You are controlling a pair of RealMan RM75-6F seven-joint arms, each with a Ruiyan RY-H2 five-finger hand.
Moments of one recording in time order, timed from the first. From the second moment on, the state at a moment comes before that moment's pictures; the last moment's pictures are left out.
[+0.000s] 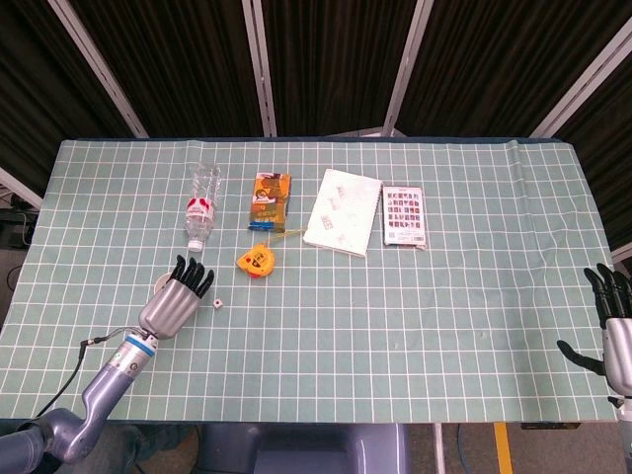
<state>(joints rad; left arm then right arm) -0.49 -1.55 -0.06 -1.30 1.57 1.08 1.07 0.05 -1.03 0.12 -1.67 -1.45 1.53 -0.02</state>
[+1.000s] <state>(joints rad) -0.49 -1.38 -0.17 -1.38 1.36 0.96 -0.03 0.05 -1.04 0.12 -1.67 -1.46 1.53 -0.04</state>
